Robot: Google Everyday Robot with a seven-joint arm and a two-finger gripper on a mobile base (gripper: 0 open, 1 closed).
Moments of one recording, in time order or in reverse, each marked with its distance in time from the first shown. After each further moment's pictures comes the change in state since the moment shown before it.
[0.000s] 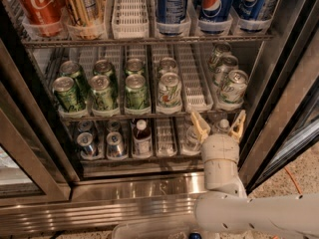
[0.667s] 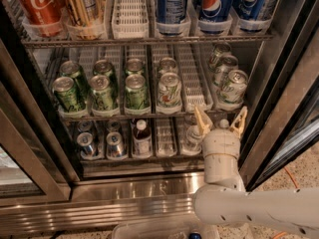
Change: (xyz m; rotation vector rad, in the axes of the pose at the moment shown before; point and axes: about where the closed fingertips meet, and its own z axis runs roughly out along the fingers) arm -0.002 -0.010 0.013 0.047 -0.017 -0.001
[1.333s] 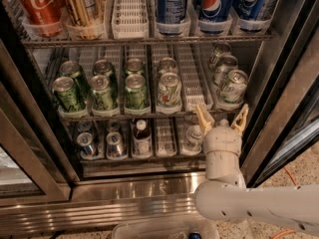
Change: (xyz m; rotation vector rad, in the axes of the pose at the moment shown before) arm 0.001 -0.005 0.009 0.014 -0.002 -0.003
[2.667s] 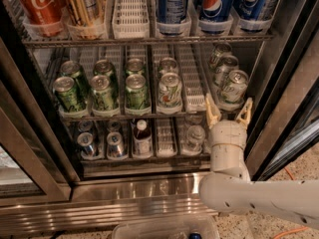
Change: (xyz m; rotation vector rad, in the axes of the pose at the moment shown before) arm -0.003 -0.015 0.019 0.024 -0.017 -0.034
